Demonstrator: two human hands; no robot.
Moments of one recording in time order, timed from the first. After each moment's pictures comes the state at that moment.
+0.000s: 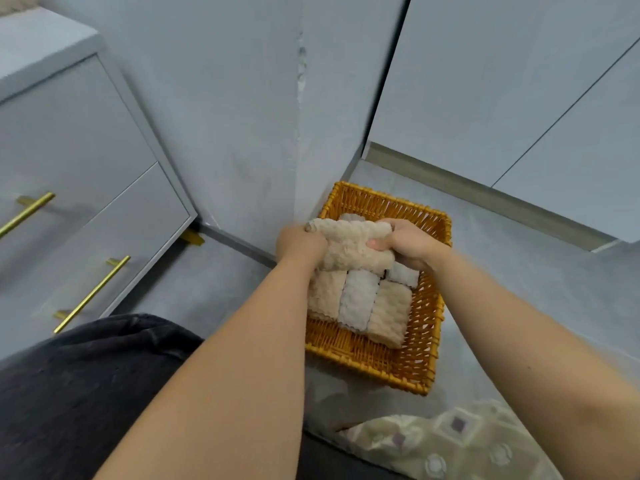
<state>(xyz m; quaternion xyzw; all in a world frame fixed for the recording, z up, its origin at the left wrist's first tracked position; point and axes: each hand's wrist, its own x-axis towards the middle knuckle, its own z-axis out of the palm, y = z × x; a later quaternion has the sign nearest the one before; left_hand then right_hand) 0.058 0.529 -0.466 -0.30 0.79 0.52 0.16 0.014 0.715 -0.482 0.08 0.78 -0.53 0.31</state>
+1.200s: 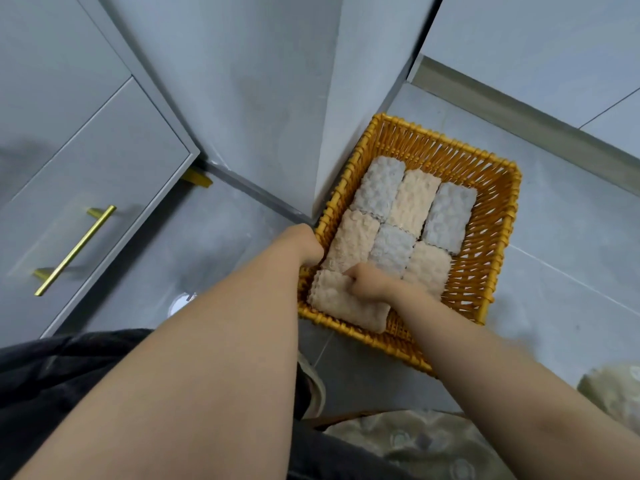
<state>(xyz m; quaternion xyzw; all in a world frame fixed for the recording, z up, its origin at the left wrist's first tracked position) 0.050 0.486 -0.584 -0.12 0.88 0.25 0.39 0.067 0.649 -0.635 -0.10 0.86 -0.18 0.48</state>
